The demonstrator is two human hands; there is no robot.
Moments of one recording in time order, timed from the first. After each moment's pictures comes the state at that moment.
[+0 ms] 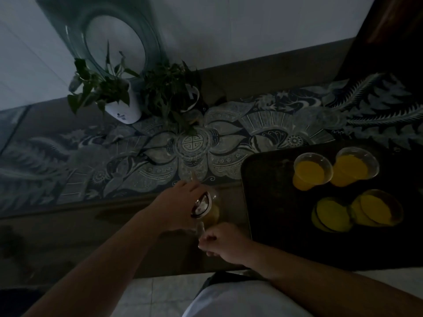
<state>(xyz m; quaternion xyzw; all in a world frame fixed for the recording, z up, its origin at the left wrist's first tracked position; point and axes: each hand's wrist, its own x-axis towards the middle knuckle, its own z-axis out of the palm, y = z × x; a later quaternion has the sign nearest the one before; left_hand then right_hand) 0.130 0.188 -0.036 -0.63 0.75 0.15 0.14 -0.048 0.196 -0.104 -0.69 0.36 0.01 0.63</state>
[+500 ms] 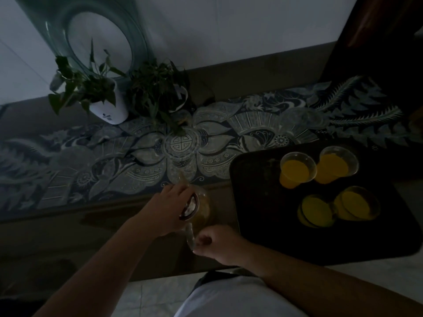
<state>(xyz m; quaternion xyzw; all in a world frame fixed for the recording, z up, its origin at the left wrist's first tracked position) 0.130 0.194 -0.052 -0.65 0.72 0.16 0.15 -0.064 0.197 -0.101 -0.73 0.38 0.03 0.57</state>
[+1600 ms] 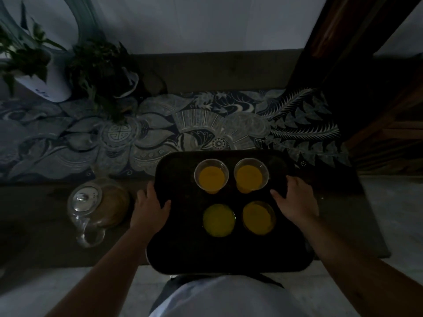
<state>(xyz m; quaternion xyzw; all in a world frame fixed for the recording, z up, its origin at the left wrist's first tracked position) -0.073 0.136 -0.143 -0.89 0.37 0.26 -0.09 -0.417 -0.030 -0.144 -0.70 0.68 0.06 0.21</state>
